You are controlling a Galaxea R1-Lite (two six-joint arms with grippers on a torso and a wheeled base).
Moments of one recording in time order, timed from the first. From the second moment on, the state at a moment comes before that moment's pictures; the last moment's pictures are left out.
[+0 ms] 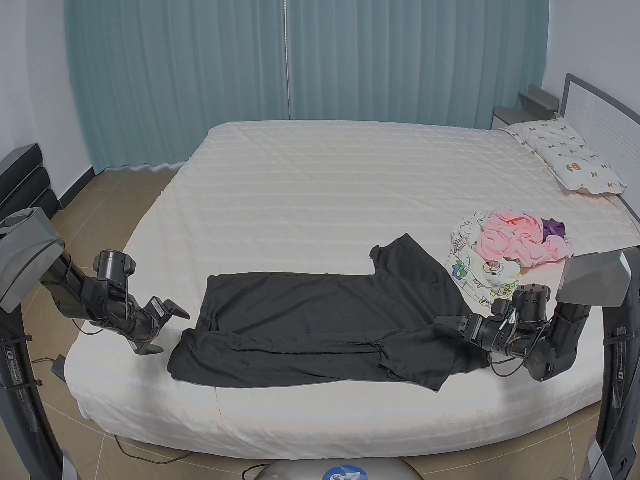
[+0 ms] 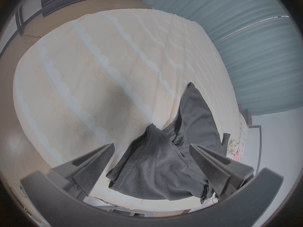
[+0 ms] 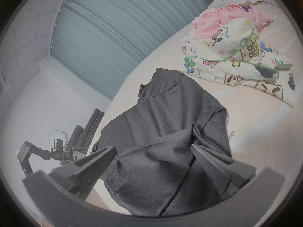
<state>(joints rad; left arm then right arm) 0.10 2.21 -0.99 -0.22 -0.33 -0.76 0.08 2.43 -0.64 -1.31 0.47 0.55</state>
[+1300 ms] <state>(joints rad) 0.10 2.20 -0.98 -0.22 -0.32 -0.75 0.06 2.44 -0.73 -1.21 0.46 0.61</state>
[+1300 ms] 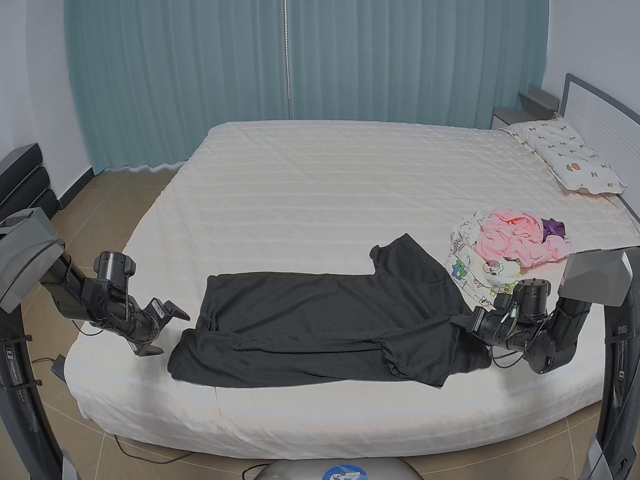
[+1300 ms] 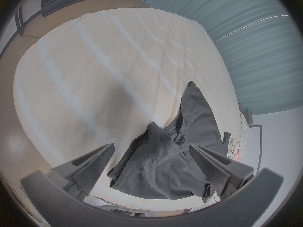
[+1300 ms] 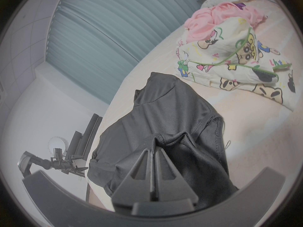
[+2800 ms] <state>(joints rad) 0.10 2.20 -0.98 -0.21 -0.32 -0.75 0.16 2.25 -0.56 -1.06 0.33 0.83</state>
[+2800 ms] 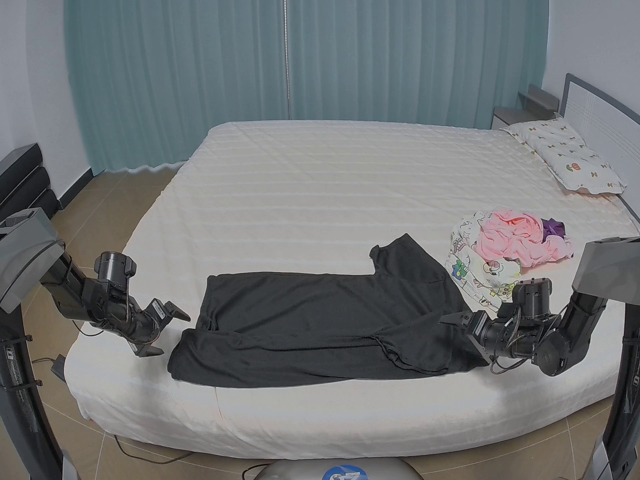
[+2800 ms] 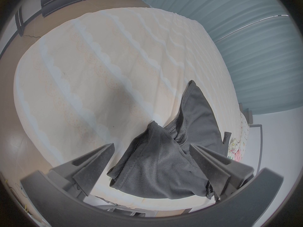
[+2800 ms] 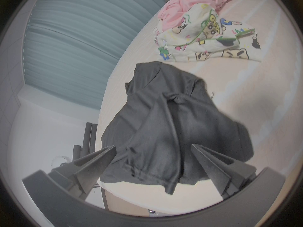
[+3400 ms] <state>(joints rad) 0.10 2.20 -0.98 -0.21 -0.32 -0.75 0.18 2.36 -0.69 -1.04 0.32 0.71</state>
